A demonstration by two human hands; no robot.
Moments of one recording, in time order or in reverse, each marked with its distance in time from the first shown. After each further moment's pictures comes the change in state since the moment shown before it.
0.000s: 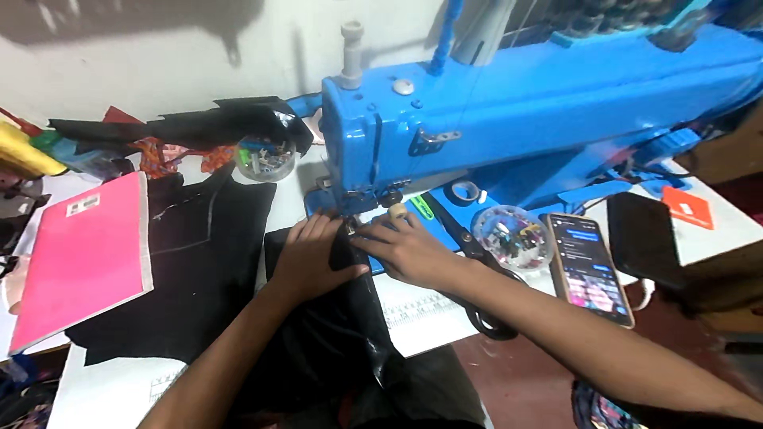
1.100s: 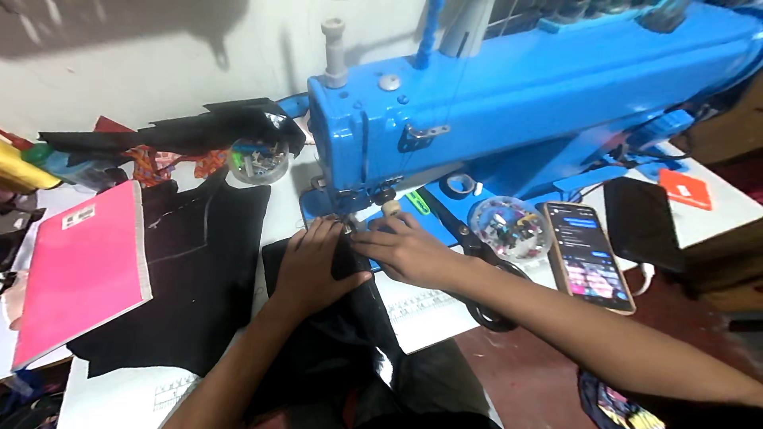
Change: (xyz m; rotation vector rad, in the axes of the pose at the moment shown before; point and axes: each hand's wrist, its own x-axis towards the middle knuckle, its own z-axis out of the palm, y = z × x) left_hand -0.016 0.012 0.006 0.014 0.047 -0.008; right_hand -0.007 -0.002 0.002 0.038 0.036 -0.041
